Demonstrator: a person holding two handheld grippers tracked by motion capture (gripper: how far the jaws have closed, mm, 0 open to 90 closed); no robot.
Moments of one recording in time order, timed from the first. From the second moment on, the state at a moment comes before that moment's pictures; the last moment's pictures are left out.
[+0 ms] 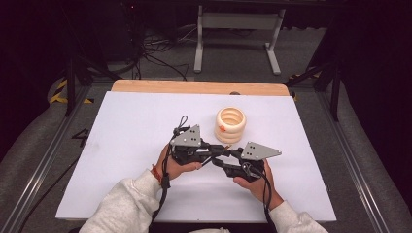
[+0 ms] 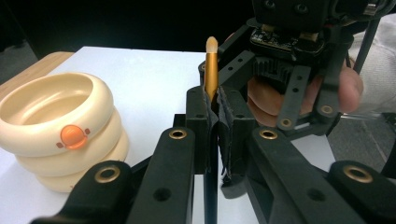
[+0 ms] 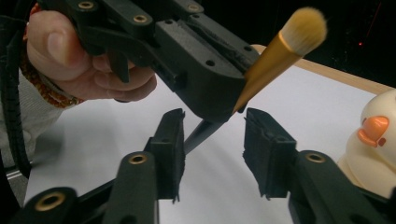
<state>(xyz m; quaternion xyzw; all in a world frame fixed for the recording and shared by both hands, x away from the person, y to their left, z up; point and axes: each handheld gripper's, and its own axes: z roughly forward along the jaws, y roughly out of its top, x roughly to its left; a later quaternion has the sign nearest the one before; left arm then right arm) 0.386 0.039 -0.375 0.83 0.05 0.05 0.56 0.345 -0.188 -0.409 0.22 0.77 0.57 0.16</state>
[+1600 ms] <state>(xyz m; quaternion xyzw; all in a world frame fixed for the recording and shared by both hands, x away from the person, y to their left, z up) 0.382 0.085 -0.384 0.85 0.12 0.13 0.49 0.348 -0.214 -0.403 0.23 0.79 0.55 0.17</state>
